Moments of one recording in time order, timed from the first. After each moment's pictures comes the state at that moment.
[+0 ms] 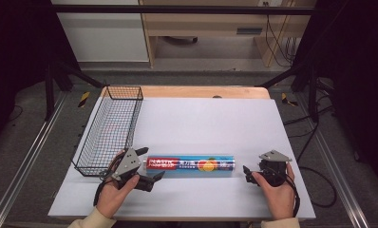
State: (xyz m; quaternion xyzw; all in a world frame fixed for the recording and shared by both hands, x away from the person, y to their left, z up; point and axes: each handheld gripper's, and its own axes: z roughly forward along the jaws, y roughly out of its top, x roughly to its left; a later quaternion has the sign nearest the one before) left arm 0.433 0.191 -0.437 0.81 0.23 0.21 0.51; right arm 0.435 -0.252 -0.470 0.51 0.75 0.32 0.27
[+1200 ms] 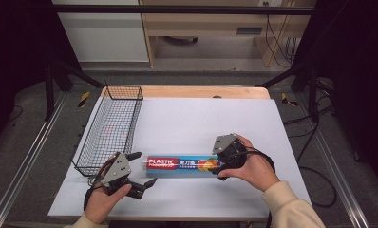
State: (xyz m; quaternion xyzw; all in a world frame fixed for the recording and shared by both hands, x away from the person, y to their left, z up) left arm 0.414 0.213 -0.430 0.81 0.21 0.21 0.51; right arm 0.480 -0.138 -0.406 0.13 0.94 0.28 0.16
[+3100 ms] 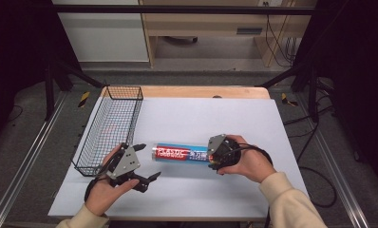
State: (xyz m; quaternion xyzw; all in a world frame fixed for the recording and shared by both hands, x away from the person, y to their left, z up) left arm 0.430 0.188 -0.395 0.85 0.15 0.26 0.44; right arm 0.489 -0.131 -0.404 0.08 0.96 0.21 0.18
